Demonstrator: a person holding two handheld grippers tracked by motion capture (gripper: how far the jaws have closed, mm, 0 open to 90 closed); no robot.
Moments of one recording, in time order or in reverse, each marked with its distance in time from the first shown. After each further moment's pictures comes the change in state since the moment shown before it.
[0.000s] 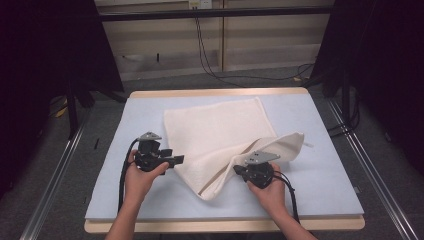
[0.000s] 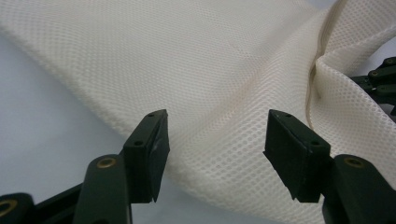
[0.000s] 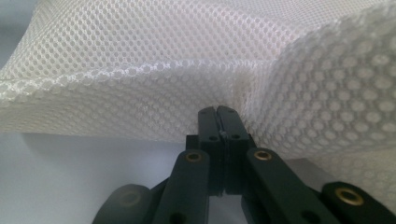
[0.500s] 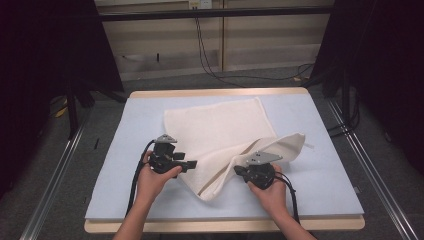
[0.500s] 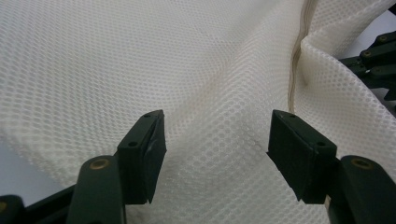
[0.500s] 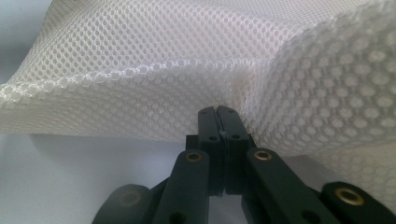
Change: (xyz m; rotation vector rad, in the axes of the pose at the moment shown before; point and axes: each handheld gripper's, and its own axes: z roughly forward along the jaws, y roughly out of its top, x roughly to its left) left arm -0.017 0.000 0.028 0.063 -0.063 0.053; right arm 0.001 -0.001 -0.004 -0.017 0.010 0.020
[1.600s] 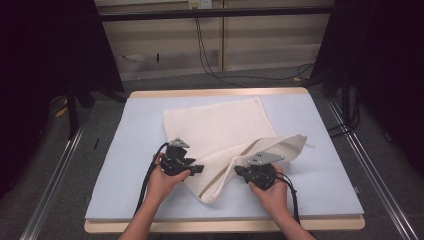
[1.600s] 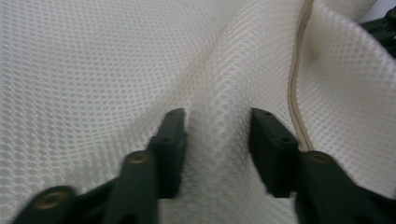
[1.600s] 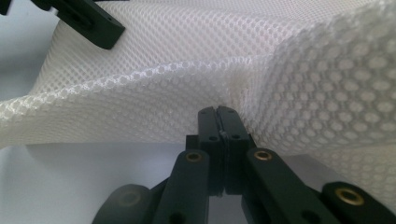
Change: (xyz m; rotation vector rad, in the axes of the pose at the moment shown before) left arm -0.009 -0.003 0.027 0.083 -0.013 0.063; right arm 0.000 0.000 -0.004 -0.013 0.007 0.003
